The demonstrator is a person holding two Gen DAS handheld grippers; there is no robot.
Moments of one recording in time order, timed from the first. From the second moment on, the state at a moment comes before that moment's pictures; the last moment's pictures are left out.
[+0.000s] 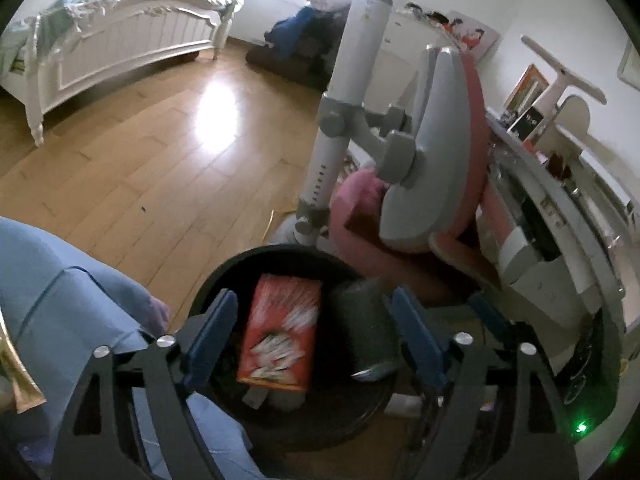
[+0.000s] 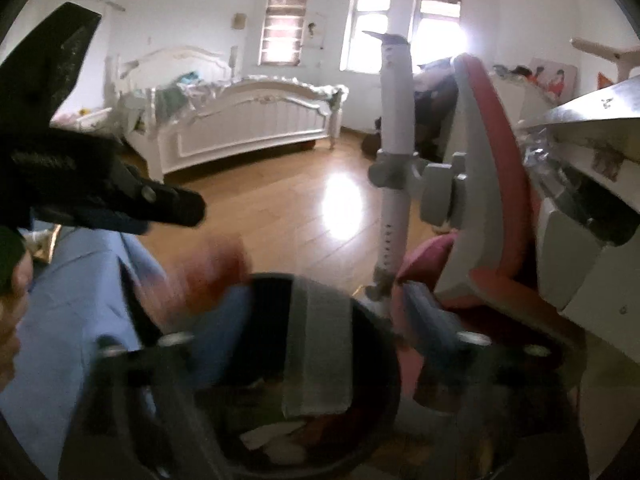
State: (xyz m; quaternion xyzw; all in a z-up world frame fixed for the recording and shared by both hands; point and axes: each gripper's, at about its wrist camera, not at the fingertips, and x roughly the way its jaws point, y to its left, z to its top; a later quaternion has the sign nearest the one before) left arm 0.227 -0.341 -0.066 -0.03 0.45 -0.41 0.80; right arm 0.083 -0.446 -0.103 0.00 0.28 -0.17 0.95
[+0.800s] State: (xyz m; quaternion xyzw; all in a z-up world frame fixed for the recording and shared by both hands) left arm 0.190 -0.019 -0.070 -0.07 0.44 -0.13 0.89; right arm 0.164 -0.238 -0.019 0.10 0.32 0.19 0.92
